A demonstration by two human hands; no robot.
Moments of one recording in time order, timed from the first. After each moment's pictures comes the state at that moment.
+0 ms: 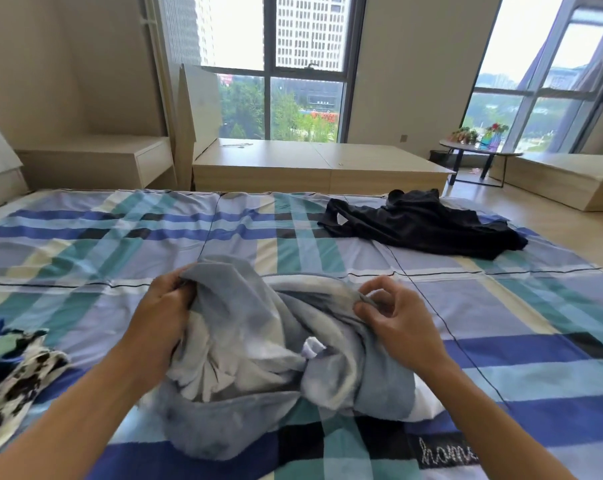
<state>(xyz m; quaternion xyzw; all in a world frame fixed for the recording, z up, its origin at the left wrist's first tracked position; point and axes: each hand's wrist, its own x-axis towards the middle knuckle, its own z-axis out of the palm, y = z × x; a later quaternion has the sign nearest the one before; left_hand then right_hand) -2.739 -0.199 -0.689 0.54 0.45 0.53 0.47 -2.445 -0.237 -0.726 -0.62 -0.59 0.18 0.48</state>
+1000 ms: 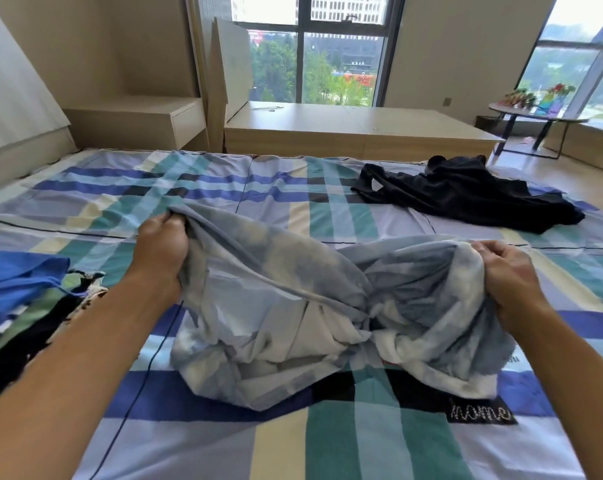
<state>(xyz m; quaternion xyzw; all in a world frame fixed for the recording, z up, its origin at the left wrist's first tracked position) -2.772 -0.178 -0.678 0.39 0.56 0.60 0.43 -2.370 -0.227 -0.727 -0.67 -0.37 0.27 0.58</state>
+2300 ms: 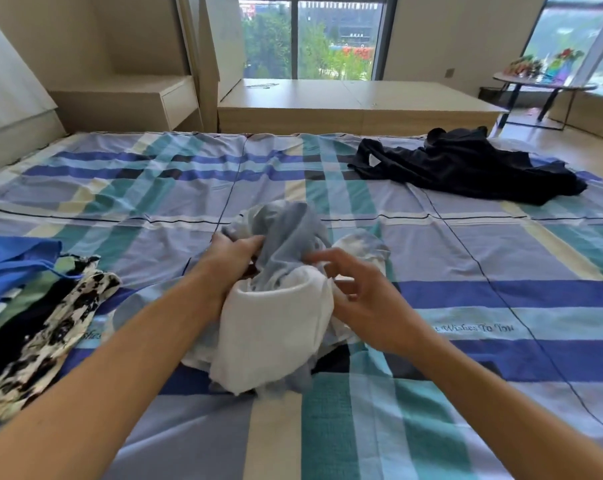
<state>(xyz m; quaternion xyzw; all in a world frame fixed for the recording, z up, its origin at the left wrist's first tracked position) -2.724 -0.184 -0.722 0.46 0.59 0.40 0.53 -2.524 -0.270 -0.748 -0.47 -0.69 0.36 0.42</state>
